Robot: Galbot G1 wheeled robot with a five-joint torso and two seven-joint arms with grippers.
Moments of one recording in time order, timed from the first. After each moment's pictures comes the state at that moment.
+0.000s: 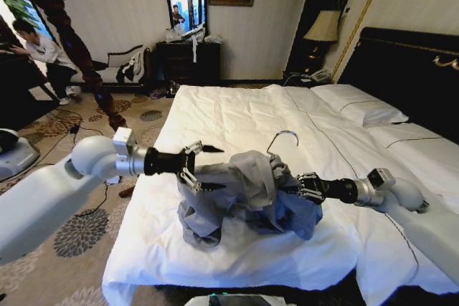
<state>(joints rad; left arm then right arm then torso) 0.46 -0.49 0.03 -2.08 -0.96 0.26 0.93 -1.31 0.43 0.64 1.90 1.00 0.12 -1.17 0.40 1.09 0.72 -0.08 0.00</state>
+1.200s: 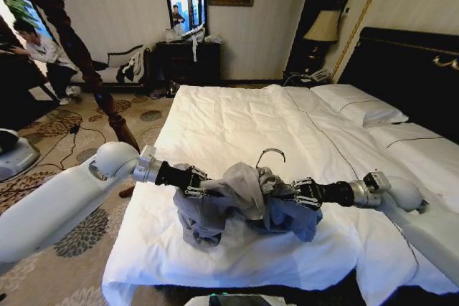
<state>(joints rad) 0.41 -0.56 0.13 -1.98 -0.71 0.27 1.08 -1.30 0.42 0.64 1.93 0.92 0.14 -1.18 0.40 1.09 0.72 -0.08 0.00</state>
